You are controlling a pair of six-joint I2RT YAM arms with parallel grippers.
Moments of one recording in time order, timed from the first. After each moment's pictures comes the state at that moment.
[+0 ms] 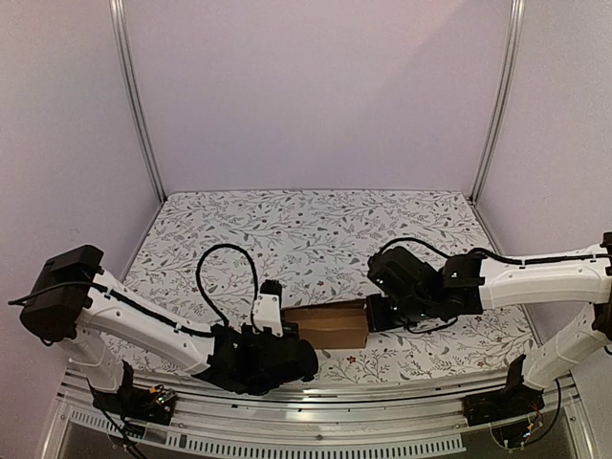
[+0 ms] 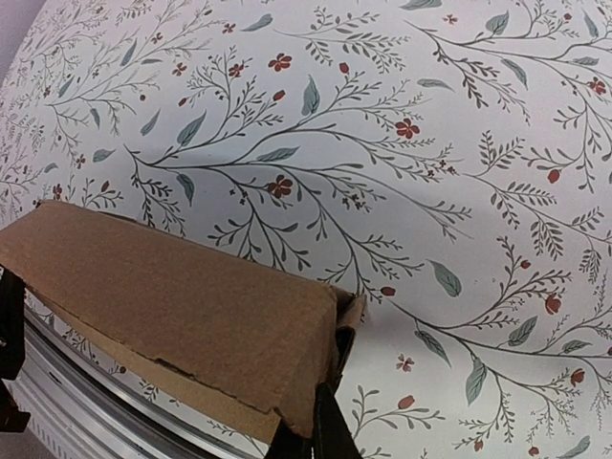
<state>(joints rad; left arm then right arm) -1.46 1.72 0.85 -0.15 -1.11 -1.03 1.10 1.44 0.94 -0.51 0.24 0.83</state>
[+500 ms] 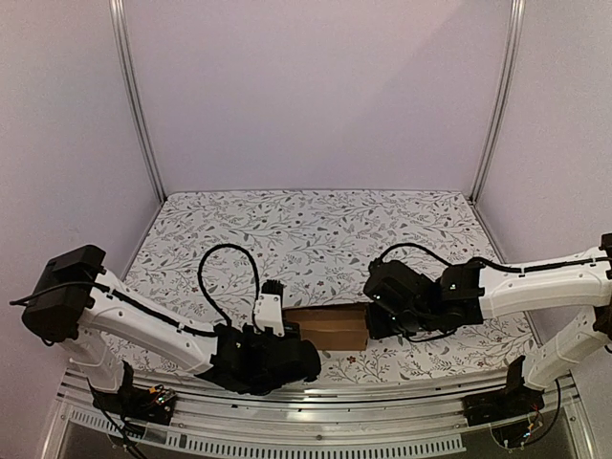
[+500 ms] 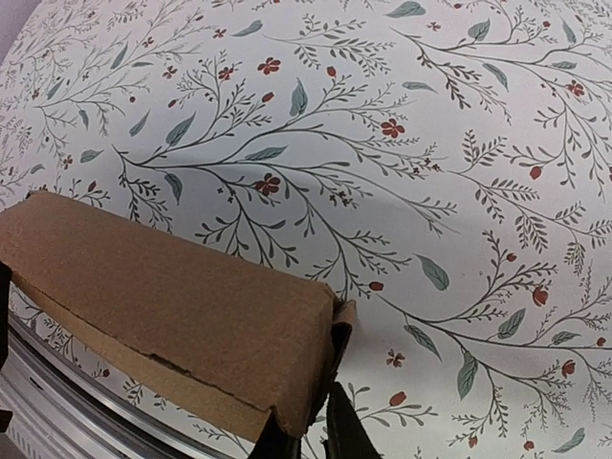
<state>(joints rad) -1.46 1.74 0.87 -0.18 -1.11 -1.05 1.18 1.43 0.92 -0.51 0.36 0.87</state>
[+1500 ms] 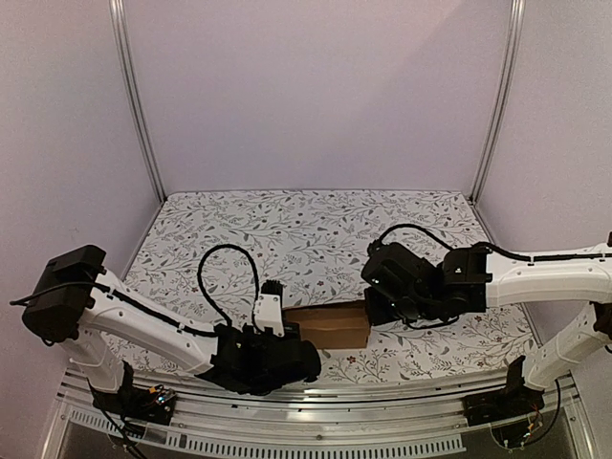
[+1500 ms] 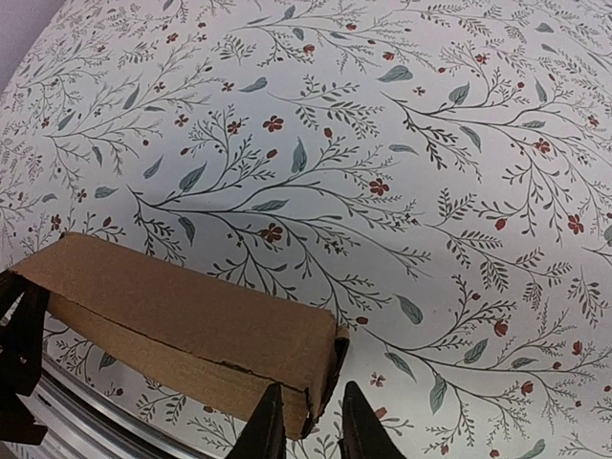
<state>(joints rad) -1.47 1.74 0.87 -0.20 -1.12 -1.06 1.18 1.42 1.04 -0.62 0.45 0.82</state>
